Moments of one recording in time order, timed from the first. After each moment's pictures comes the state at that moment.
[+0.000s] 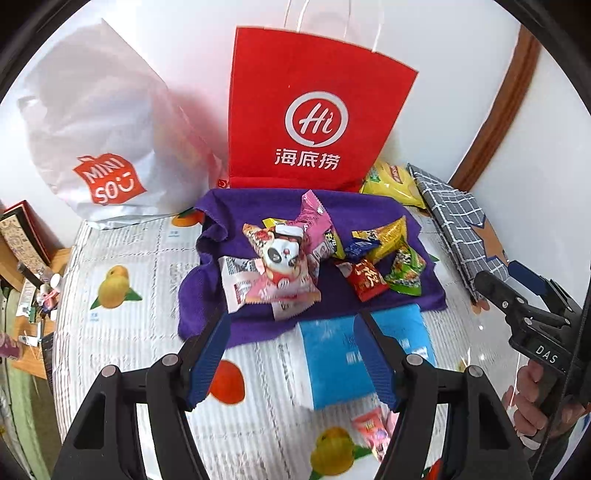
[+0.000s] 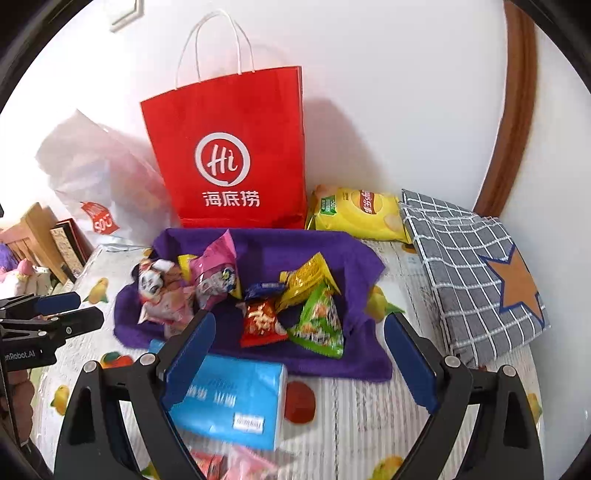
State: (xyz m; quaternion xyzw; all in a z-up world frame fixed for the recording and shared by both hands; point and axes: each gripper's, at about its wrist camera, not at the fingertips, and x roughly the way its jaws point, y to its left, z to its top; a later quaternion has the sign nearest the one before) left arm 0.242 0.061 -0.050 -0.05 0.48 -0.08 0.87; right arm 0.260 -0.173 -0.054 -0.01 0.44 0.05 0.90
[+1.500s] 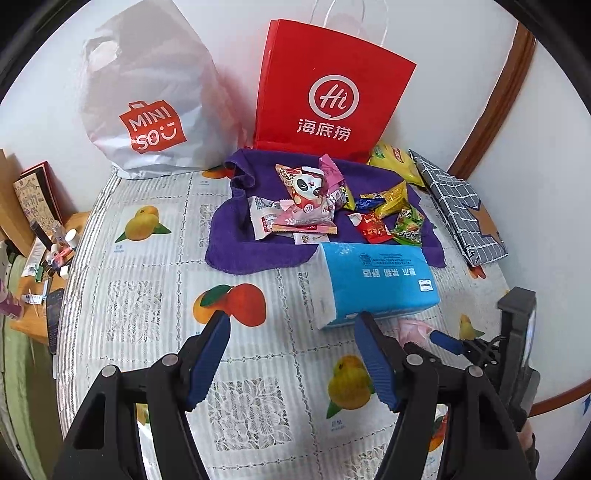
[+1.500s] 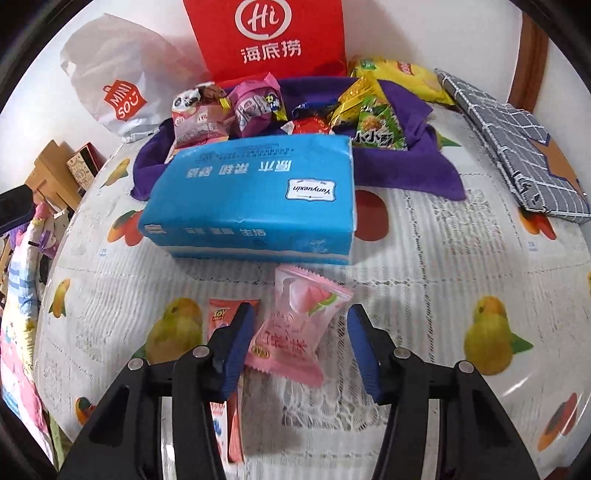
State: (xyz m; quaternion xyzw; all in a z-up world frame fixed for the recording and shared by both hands) left arm 0.163 0.091 -0.067 -0.07 0.48 -0.07 0.87; right arm 0.162 -0.136 -0.170 0.02 0.56 0.09 0.82
